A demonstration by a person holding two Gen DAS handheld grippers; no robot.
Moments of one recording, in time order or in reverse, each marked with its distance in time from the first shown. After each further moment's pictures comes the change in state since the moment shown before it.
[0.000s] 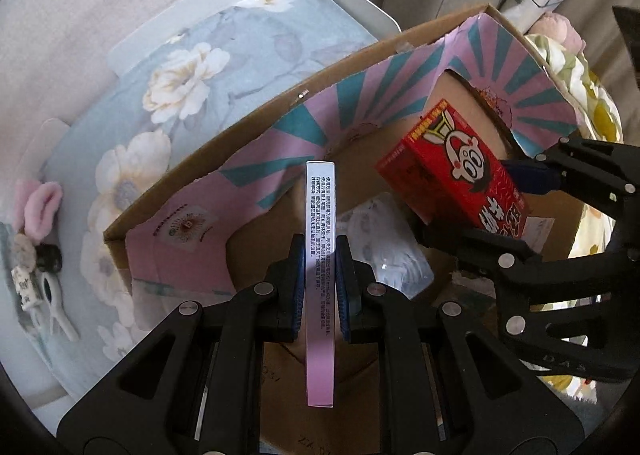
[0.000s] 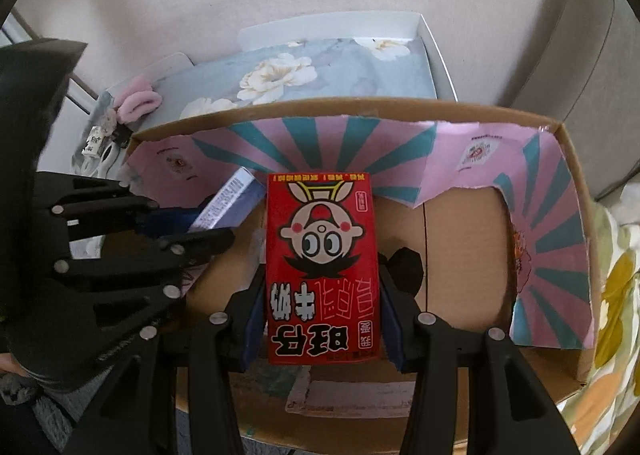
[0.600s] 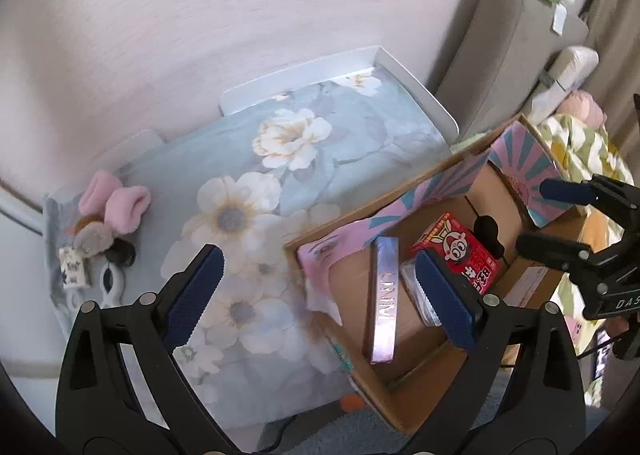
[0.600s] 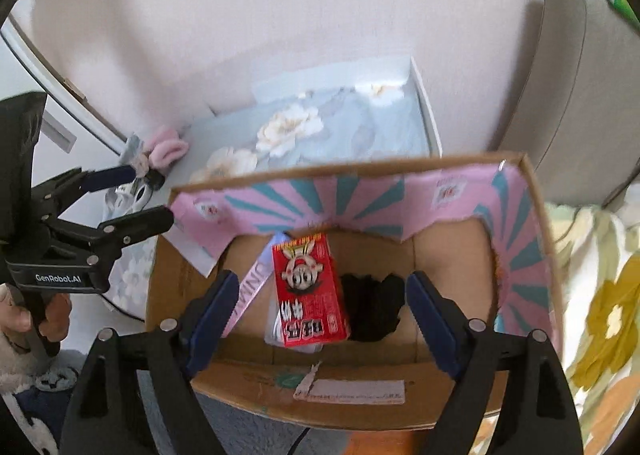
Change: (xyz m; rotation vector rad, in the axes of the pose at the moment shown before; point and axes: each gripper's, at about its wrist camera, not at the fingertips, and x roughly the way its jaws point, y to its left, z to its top) left arm -0.083 0.063 -0.013 -0.152 -0.225 0.097; right arm -0.053 -0.011 0.008 0.010 -0.155 0.085
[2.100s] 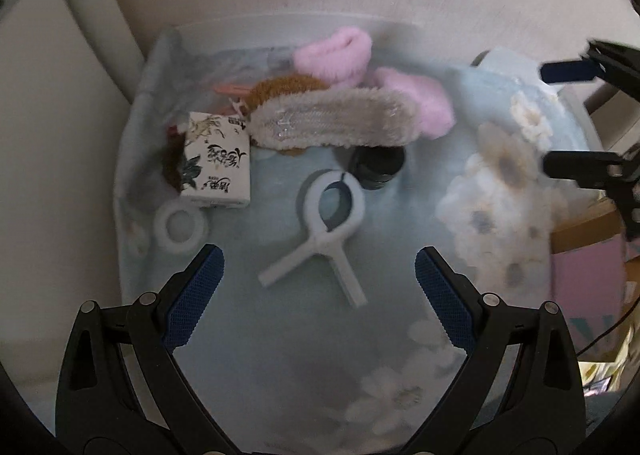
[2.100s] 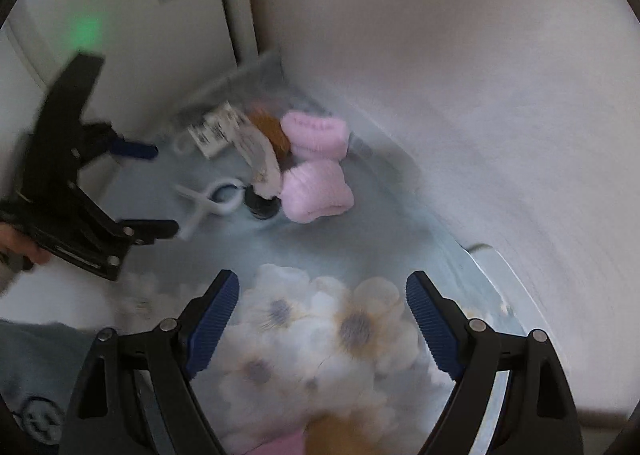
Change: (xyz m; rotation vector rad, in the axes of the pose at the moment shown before) left arm 0.062 0.276 -0.106 -0.318 0.084 0.069; right arm 0.179 0.275 0.119 -0.907 0.202 0.064
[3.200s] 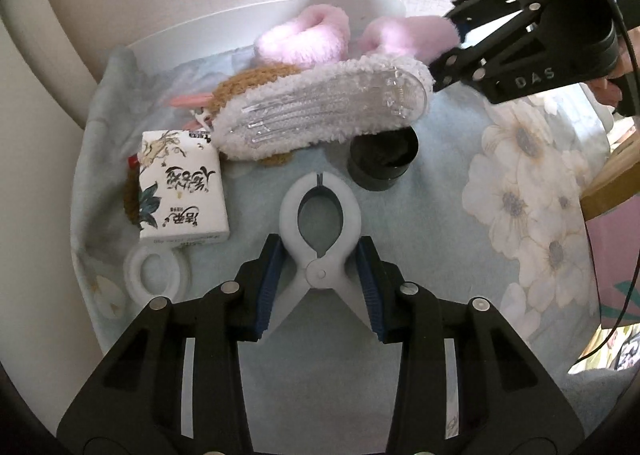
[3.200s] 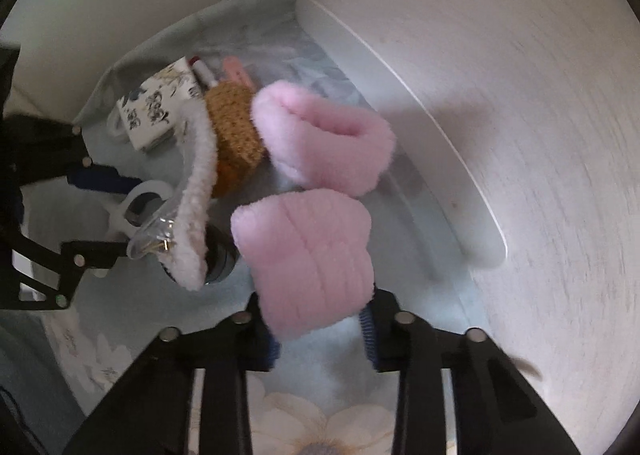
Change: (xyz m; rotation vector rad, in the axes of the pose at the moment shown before) left arm 0.036 -0.026 -0.008 0.161 -0.053 -0.017; right arm 0.099 -0.027 0.047 -0.122 0.085 0.084
